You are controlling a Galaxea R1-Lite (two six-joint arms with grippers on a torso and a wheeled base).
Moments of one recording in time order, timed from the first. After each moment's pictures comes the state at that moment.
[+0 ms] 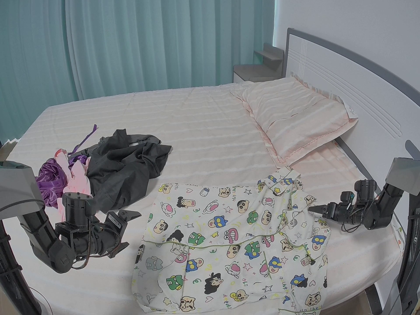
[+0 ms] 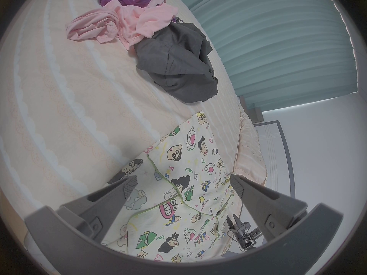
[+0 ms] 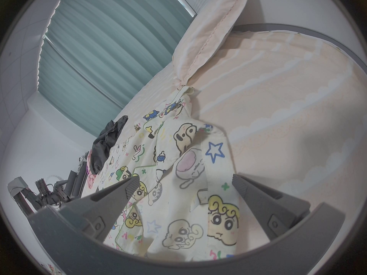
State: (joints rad) left arm -0.18 2.00 -0.33 -1.05 -0.19 -1.18; right arm -0.15 2.42 -0.81 -0.89 0.59 0.27
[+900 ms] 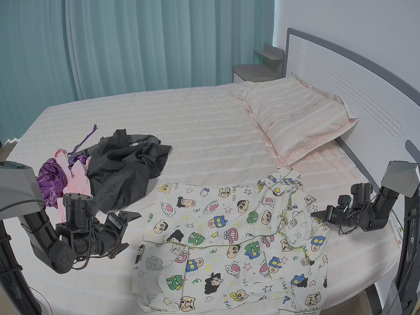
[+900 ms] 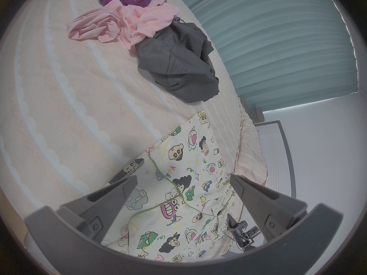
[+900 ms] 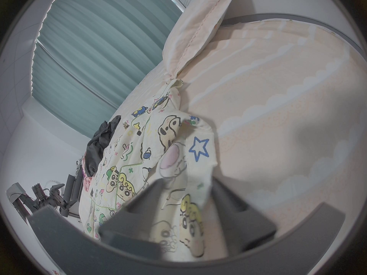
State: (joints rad) left arm -0.19 2.01 -0.32 -1.05 -0.19 -1.18; right arm -0.14 2.48 -0.85 -0.88 0.56 0.30
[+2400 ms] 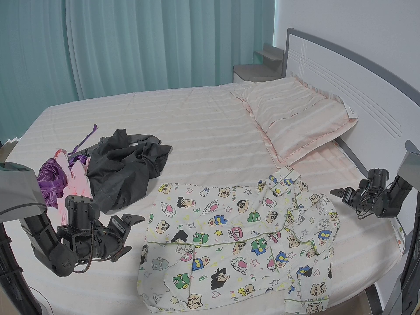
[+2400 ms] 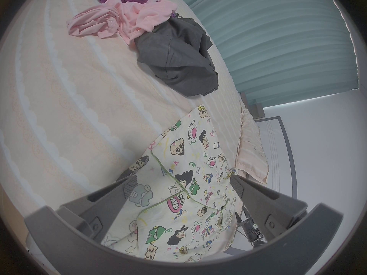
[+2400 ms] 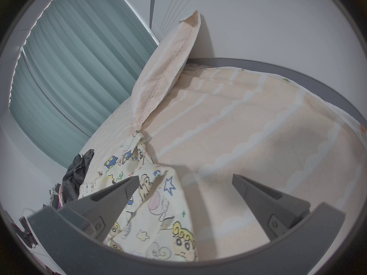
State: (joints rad) left arm -0.22 2.00 -0.31 -1.05 -0.18 -1.19; right arm -0.25 2.39 -0.93 -0.83 0.35 0.36
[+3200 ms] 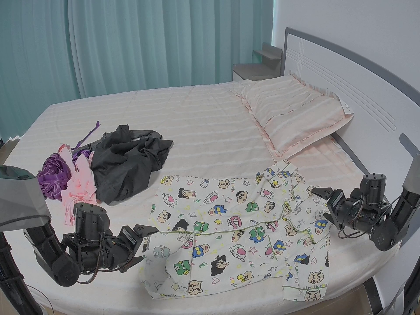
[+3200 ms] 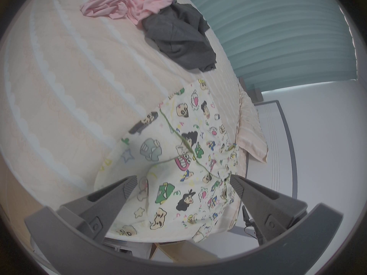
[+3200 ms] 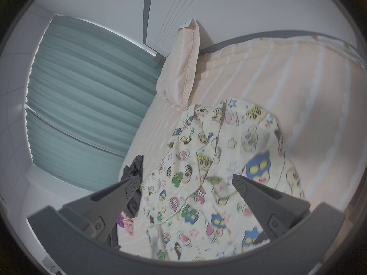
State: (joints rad) left arm -0.33 1.98 -0.26 -1.05 -0.19 -1.21; right arm 0.12 2.02 -0.40 -1.15 0.16 0.97
